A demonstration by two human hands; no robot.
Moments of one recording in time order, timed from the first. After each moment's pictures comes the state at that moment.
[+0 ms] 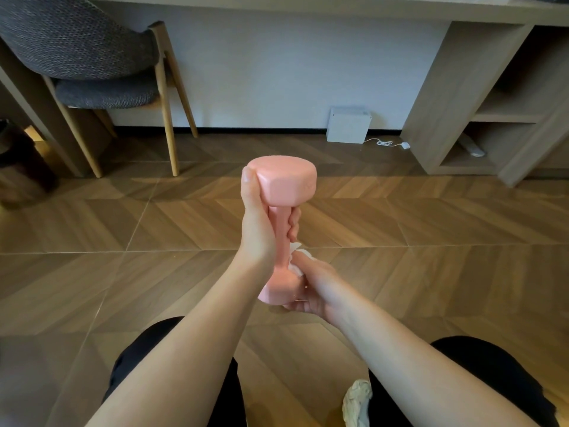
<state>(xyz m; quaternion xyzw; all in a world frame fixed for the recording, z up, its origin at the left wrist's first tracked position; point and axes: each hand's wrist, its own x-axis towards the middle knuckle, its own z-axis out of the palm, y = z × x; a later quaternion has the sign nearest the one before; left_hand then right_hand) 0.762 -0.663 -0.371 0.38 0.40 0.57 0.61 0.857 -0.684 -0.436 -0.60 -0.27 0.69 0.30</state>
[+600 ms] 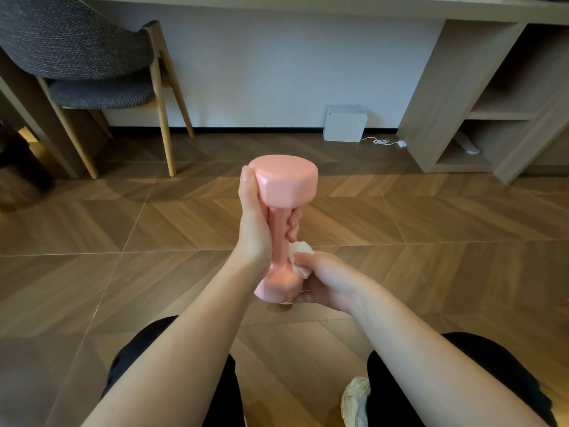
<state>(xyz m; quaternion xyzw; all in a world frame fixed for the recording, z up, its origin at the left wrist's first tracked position) 0.763 -0.661 -0.374 0.42 0.37 0.54 0.63 0.880 -0.679 -0.430 -0.53 -0.32 0.73 0.28</state>
